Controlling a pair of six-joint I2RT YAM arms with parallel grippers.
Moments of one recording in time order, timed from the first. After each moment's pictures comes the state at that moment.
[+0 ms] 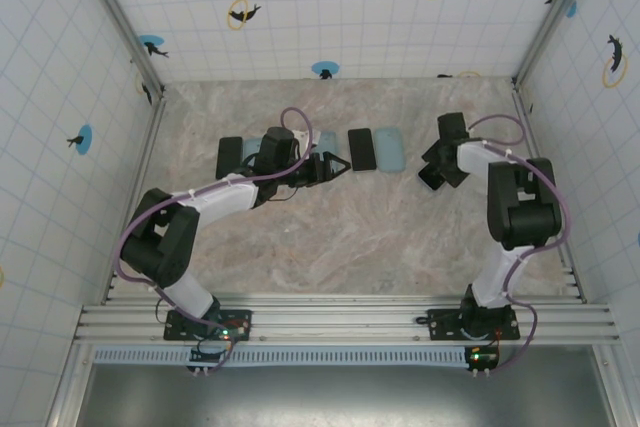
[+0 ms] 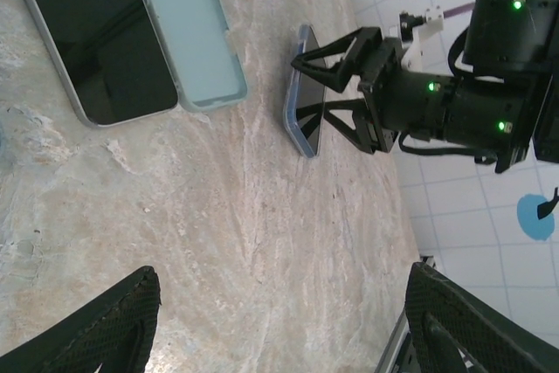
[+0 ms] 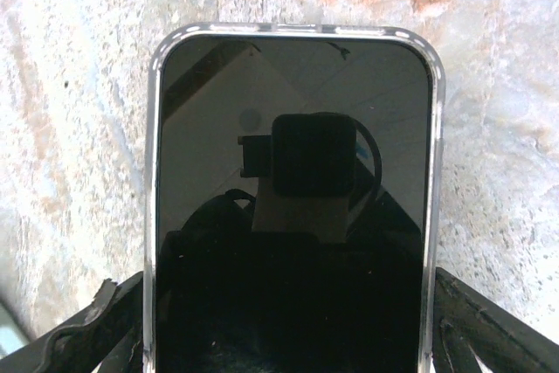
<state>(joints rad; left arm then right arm) -0.57 1.65 0.93 0.19 0.62 -0.74 0.13 1.83 1.08 -0.36 0.12 0.86</state>
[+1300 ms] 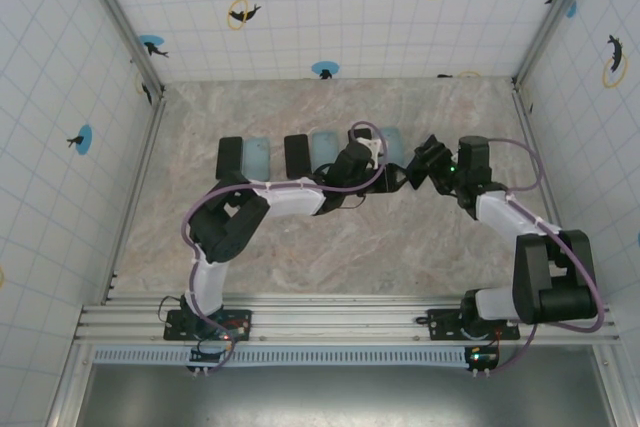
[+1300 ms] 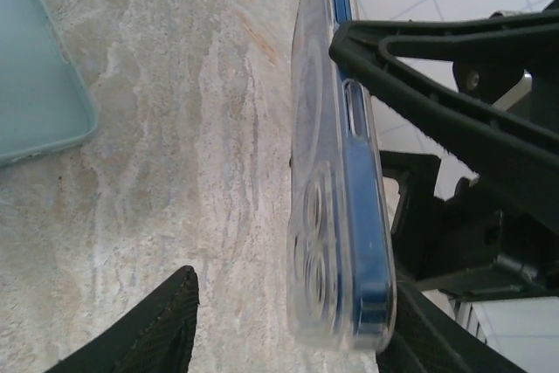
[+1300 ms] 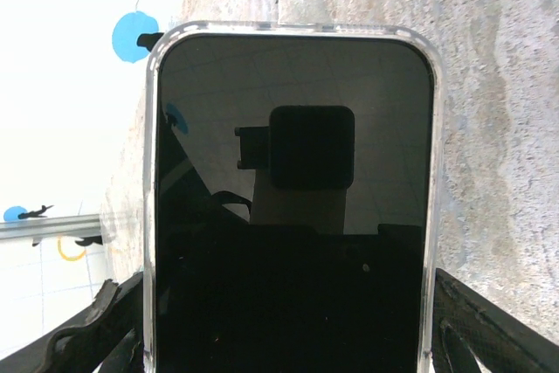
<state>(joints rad) -0.90 2.04 1.26 0.36 0.29 -0.81 0.14 1.36 0.66 0.07 -0.30 1.02</state>
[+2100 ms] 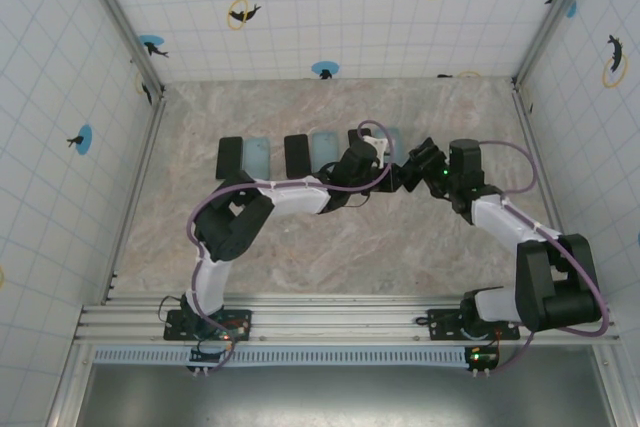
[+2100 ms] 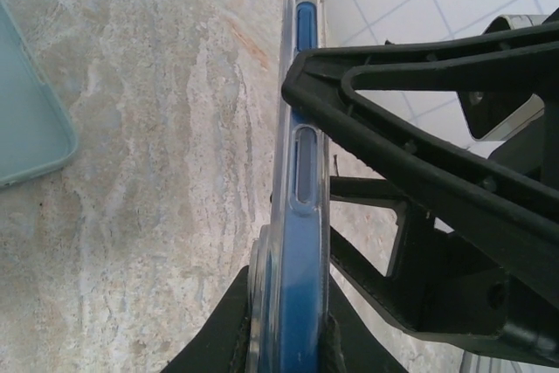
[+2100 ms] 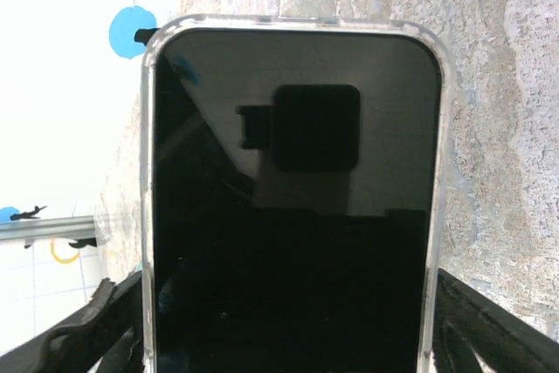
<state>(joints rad) -0.91 2.06 1.30 0.33 0.30 -0.76 0.20 1.33 0.64 0.08 -0.23 1.05</state>
